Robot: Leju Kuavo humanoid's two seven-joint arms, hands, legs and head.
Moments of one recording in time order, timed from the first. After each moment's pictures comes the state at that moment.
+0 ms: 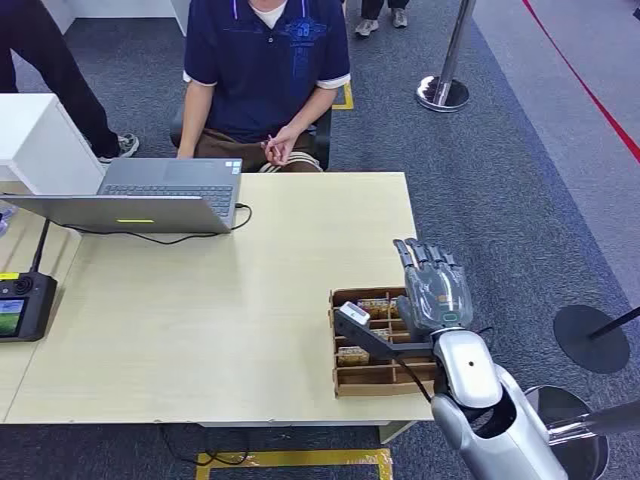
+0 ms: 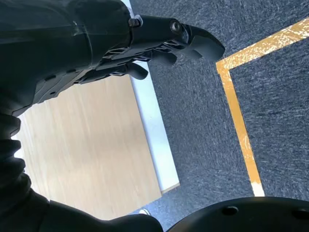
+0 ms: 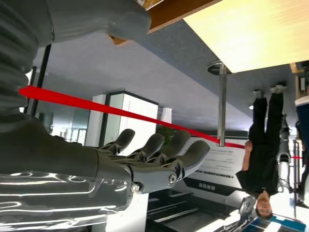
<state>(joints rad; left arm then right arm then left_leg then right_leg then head) -0.08 -0.10 1.15 -0.22 -1.29 -0.08 0.09 -0.14 -0.18 0.43 -1.80 1.27 0.05 0.19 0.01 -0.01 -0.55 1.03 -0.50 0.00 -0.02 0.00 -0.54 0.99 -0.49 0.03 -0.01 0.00</state>
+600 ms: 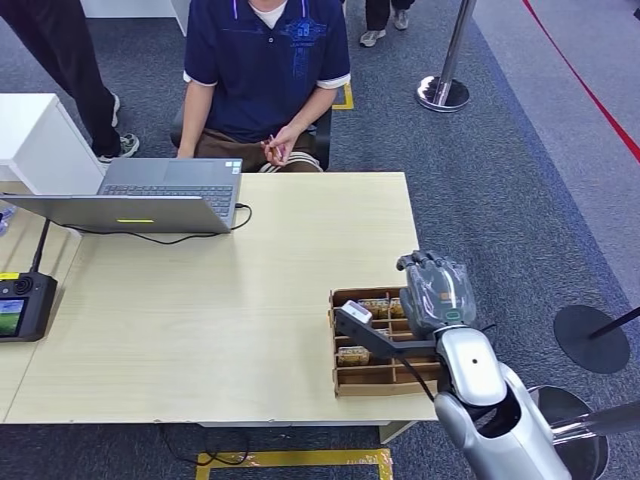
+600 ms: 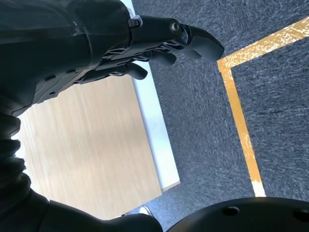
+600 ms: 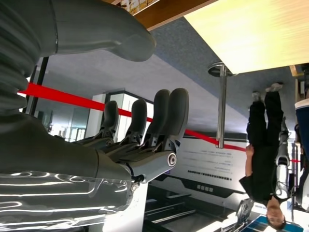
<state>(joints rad) -0.08 -0.10 1.15 -0.22 -1.28 -0.08 0.10 -0.14 -0.18 0.42 -1.82 1.27 0.11 0.17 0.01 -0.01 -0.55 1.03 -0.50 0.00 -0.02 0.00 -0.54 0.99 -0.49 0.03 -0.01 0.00</state>
